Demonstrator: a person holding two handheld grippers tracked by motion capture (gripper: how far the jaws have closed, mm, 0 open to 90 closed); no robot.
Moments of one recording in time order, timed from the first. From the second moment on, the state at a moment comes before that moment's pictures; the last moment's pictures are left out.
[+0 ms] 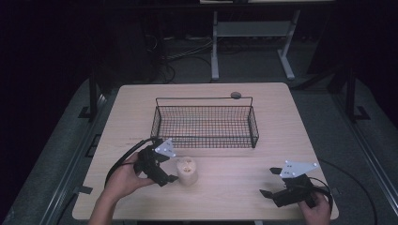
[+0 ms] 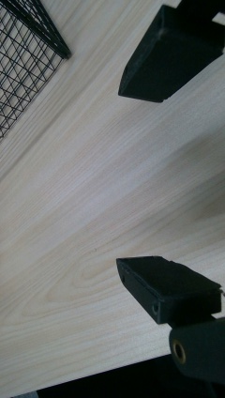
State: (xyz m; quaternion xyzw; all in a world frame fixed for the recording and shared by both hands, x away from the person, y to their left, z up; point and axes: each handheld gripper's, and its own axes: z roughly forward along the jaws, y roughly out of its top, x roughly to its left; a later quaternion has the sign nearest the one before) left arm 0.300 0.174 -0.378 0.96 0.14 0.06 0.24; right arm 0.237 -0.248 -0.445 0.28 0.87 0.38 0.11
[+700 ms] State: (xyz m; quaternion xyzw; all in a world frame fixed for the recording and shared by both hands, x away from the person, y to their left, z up) left arm 0.312 0.154 -0.380 0.96 0.13 0.05 0.23; right arm 0.237 -0.248 -0.444 0.28 0.87 0.39 0.11
